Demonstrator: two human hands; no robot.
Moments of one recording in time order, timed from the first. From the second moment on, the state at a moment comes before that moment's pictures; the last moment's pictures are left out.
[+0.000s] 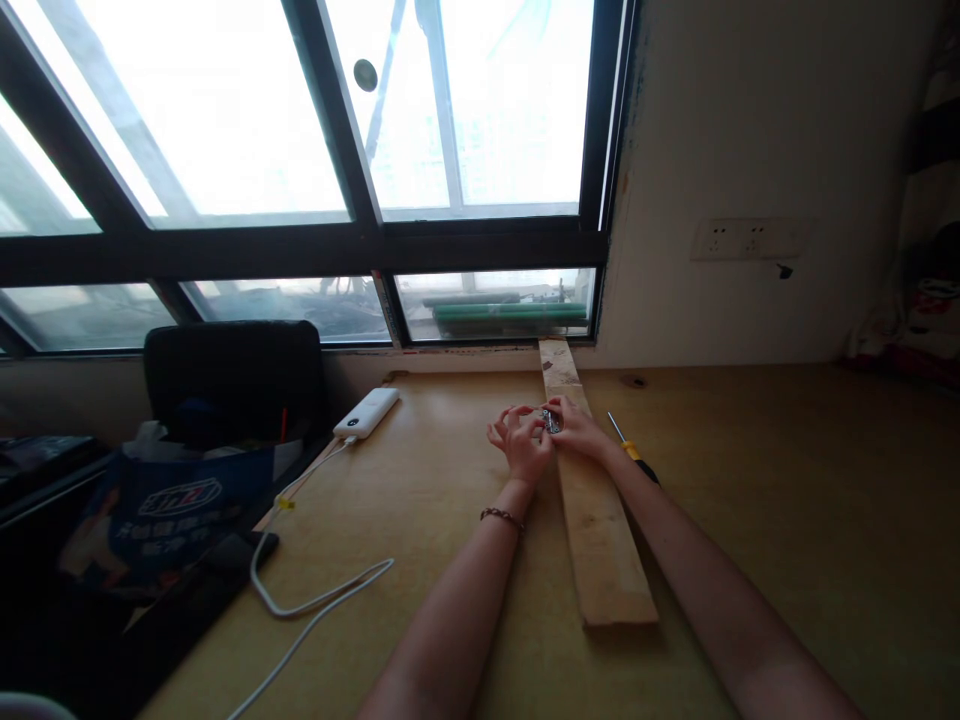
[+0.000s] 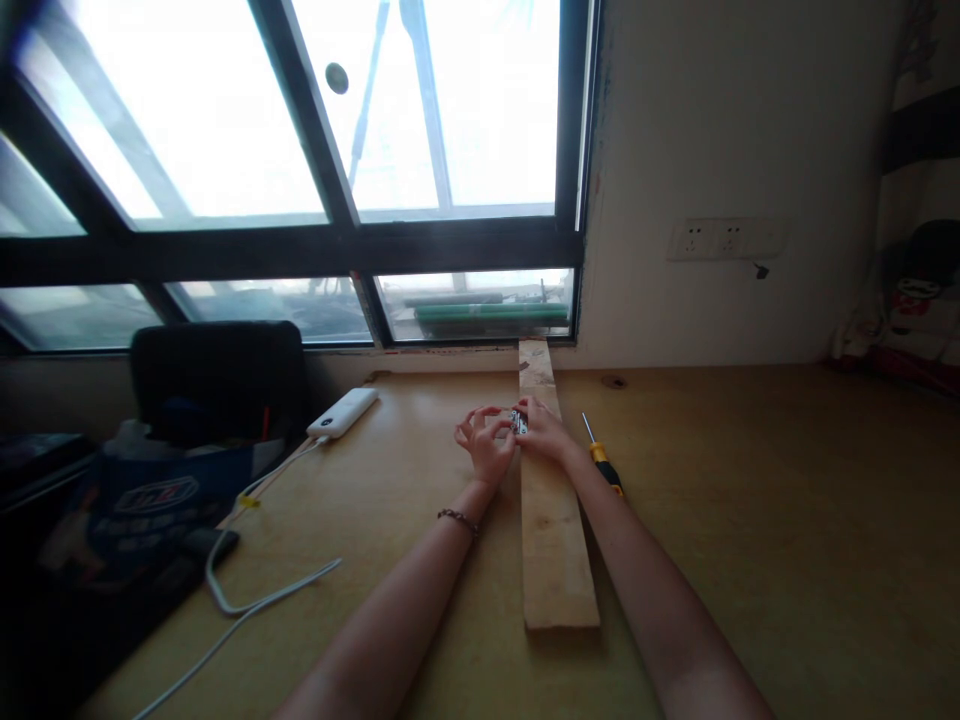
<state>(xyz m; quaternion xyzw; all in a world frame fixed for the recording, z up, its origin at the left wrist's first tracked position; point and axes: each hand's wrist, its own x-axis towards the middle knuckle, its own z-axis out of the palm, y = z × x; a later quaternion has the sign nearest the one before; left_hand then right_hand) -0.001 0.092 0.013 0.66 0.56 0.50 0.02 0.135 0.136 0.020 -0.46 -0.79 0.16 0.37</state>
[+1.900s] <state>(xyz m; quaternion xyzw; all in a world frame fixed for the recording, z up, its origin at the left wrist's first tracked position) -0.001 0.095 0.010 0.67 0.55 0.49 0.00 0.133 0.136 0.019 -0.46 -0.79 0.16 0.38</state>
